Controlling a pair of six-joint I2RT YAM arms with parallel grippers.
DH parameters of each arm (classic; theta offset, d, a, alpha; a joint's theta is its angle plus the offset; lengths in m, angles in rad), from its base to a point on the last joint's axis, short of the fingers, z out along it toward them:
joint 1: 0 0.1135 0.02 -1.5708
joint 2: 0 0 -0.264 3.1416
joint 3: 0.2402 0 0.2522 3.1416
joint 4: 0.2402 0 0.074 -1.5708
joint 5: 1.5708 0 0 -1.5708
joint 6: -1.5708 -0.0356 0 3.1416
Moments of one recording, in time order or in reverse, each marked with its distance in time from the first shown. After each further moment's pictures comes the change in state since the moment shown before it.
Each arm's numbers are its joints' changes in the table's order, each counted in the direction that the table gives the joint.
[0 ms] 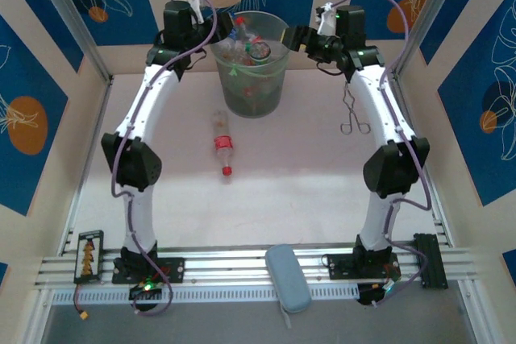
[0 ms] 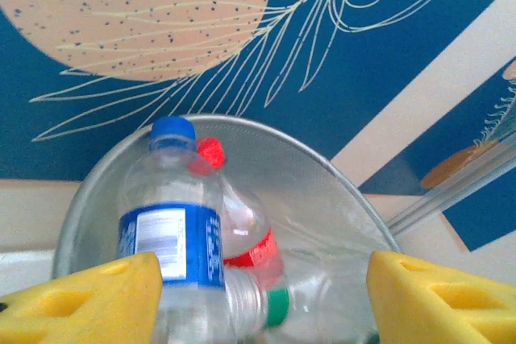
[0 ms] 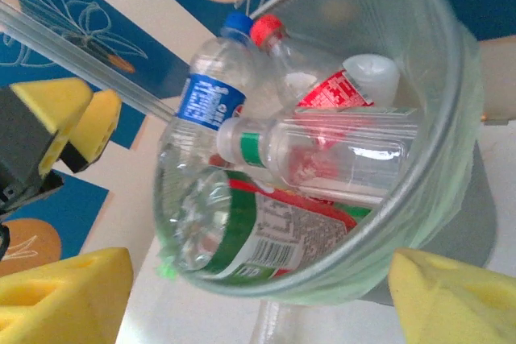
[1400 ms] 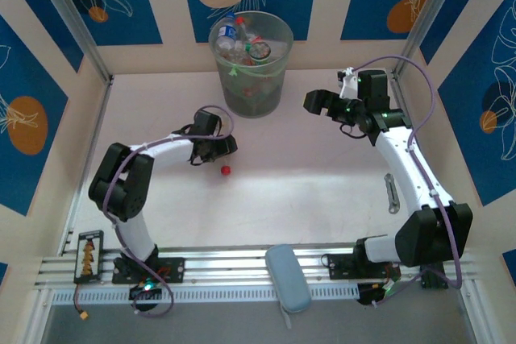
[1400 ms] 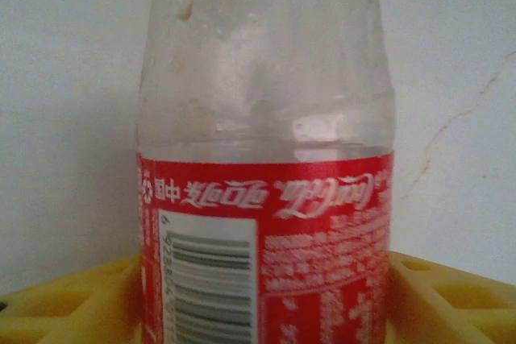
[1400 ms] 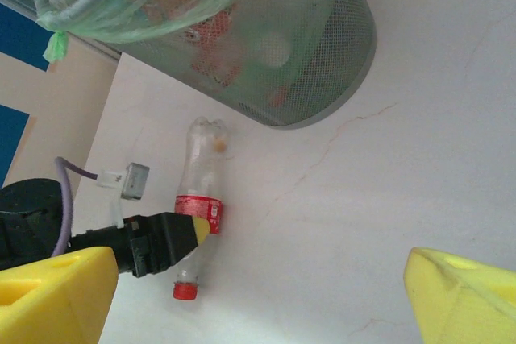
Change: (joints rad) left arm -0.171 -0.275 -1.208 -0.163 -0.111 0.200; right arm -0.054 -0.570 -0.825 -0.027 0.070 0.088
